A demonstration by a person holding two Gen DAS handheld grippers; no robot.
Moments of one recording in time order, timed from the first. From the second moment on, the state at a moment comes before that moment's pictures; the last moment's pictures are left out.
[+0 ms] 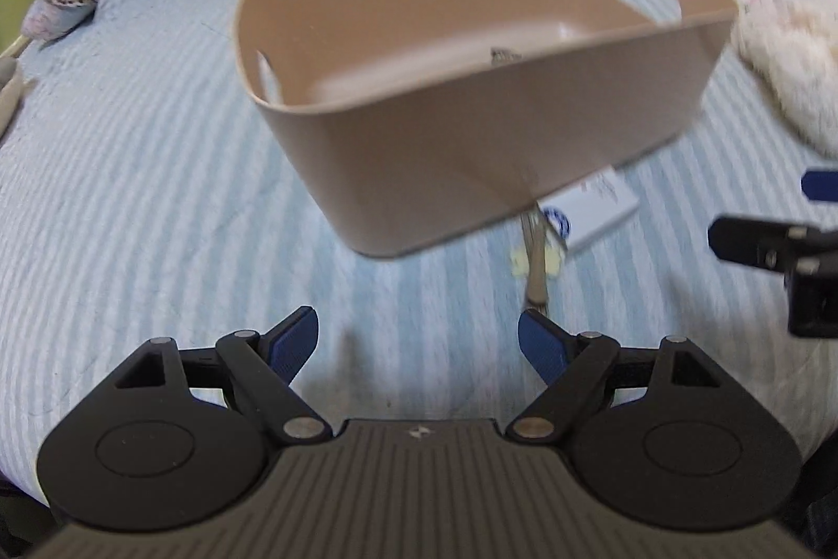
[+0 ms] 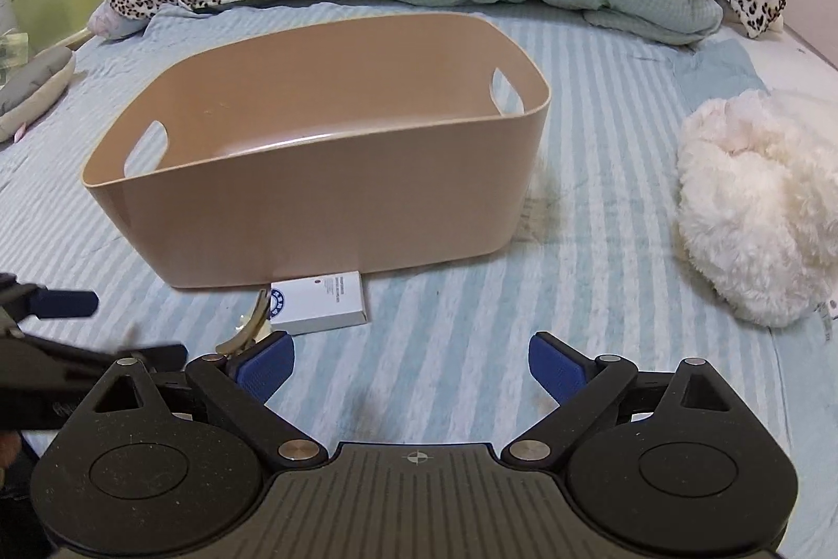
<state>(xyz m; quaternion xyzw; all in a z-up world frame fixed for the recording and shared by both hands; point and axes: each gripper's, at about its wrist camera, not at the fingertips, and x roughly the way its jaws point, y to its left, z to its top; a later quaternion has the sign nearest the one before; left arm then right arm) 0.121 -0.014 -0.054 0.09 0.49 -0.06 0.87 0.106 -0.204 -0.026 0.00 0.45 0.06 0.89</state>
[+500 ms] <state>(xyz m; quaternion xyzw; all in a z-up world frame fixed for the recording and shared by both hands) 0.147 -0.024 -0.086 0.04 0.51 -0.09 0.86 0.114 -0.204 -0.051 0.01 0.48 0.05 0.88</state>
